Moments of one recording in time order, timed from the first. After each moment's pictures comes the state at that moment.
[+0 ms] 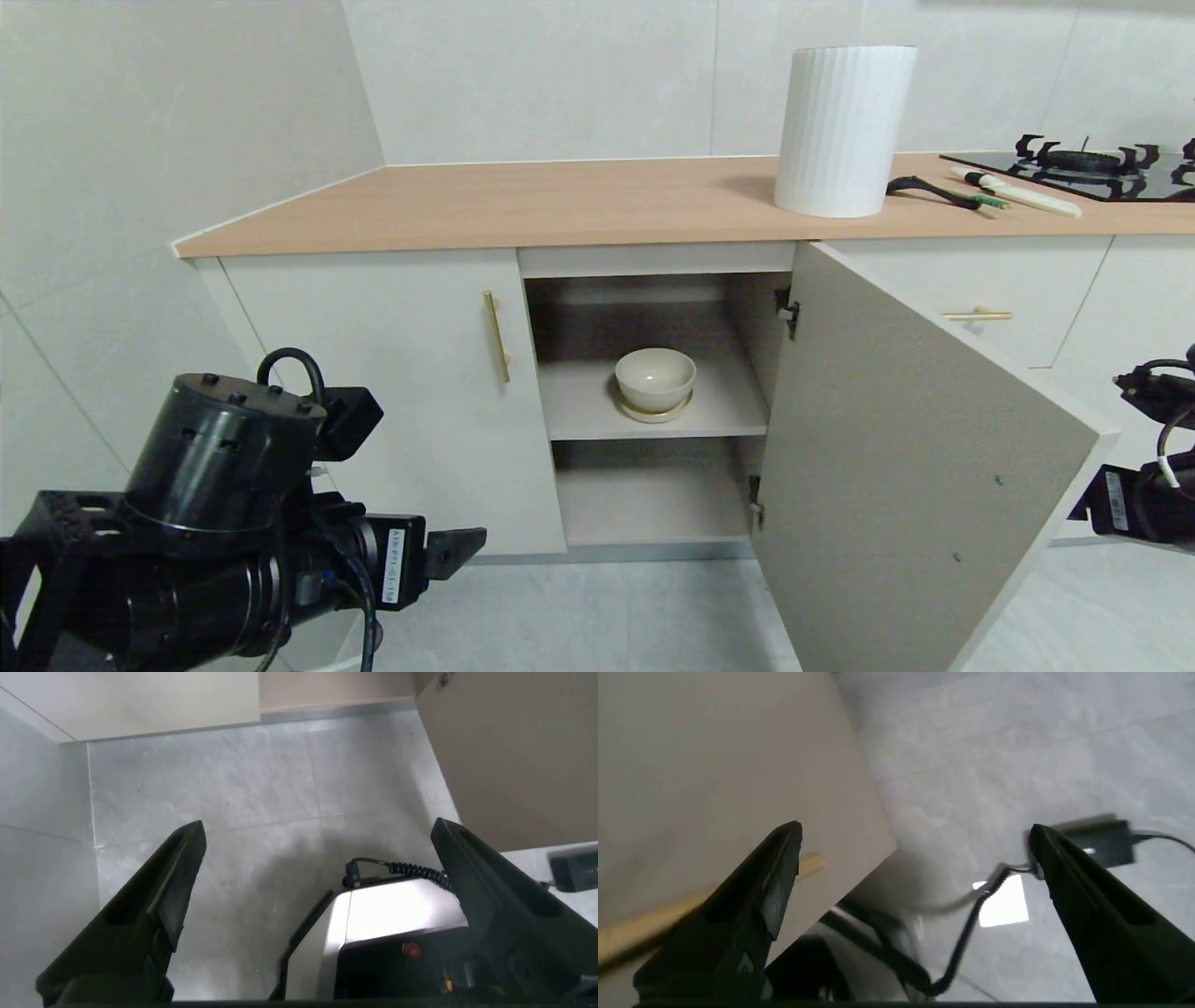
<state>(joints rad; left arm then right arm) -0.55 1.43 -0.67 0.01 0.23 -0.38 -0.05 1.48 -0.78 0.21 0.01 0.19</state>
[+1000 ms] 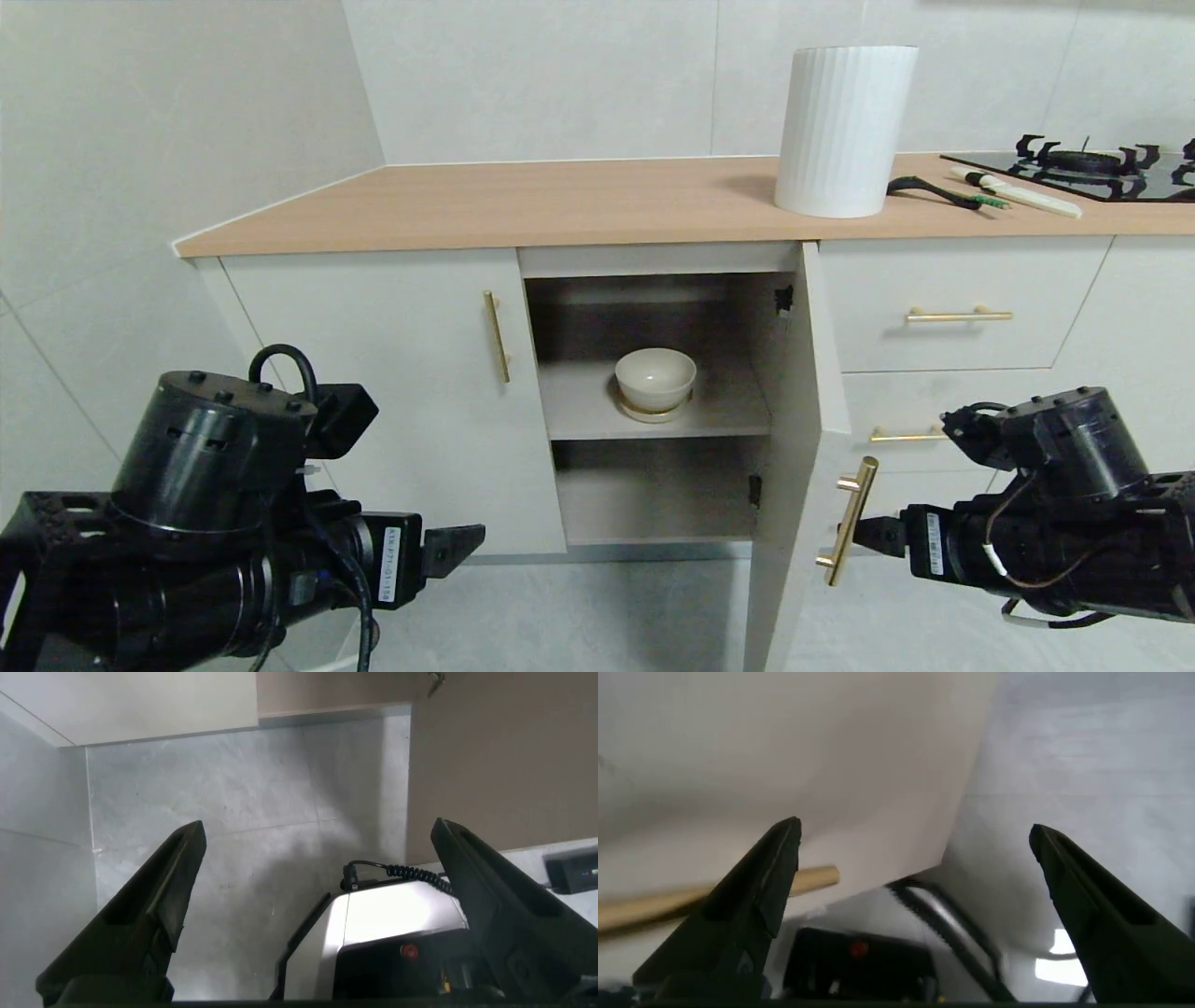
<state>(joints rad) -0.56 1.41 -0.67 0.01 0.23 -0.38 0.44 1.60 -0.58 -0.25 0.00 0.49</state>
